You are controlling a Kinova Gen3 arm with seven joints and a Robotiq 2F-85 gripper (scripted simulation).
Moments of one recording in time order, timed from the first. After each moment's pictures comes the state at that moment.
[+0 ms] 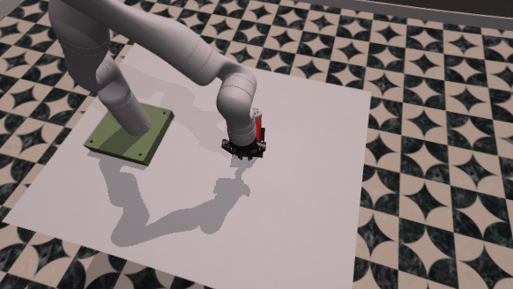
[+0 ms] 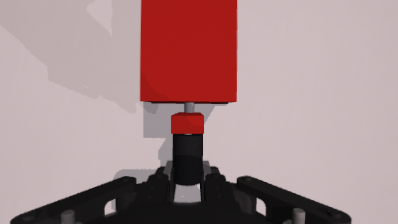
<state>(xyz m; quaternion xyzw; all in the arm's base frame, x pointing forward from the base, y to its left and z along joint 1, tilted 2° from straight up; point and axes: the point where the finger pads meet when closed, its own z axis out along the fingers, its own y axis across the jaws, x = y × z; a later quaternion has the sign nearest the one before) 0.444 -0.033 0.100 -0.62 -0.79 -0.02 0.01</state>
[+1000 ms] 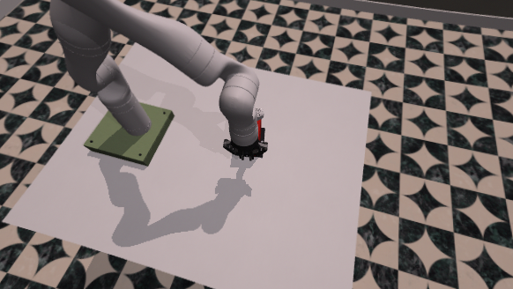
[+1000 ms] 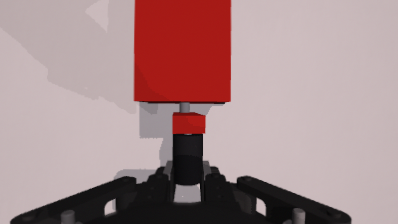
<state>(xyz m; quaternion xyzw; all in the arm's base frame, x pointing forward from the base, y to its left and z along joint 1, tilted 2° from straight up) 0.449 -0.032 0.100 -0.62 -0.79 -0.02 0.01</state>
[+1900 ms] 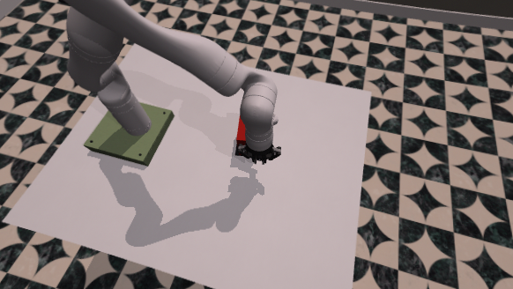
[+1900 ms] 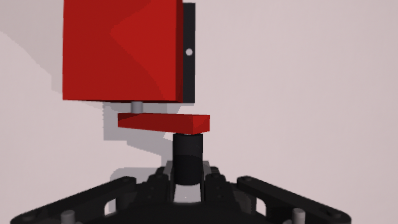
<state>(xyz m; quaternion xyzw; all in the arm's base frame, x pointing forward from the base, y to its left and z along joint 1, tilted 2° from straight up) 0.488 -0.022 0.078 -0.62 -0.79 -0.02 0.01</state>
